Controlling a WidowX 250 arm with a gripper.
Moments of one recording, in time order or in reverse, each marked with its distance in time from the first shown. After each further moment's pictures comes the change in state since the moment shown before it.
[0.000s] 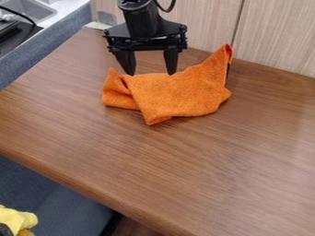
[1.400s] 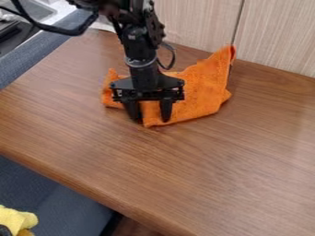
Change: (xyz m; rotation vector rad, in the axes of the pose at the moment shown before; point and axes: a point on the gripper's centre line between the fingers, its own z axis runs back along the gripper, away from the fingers) arm -0.039 0.011 -0.067 0.049 0.160 0.042
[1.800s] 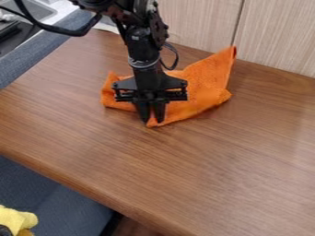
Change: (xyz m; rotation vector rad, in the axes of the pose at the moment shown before) arm 0.000 -0.004 0.001 0.001 -0.011 -0.002
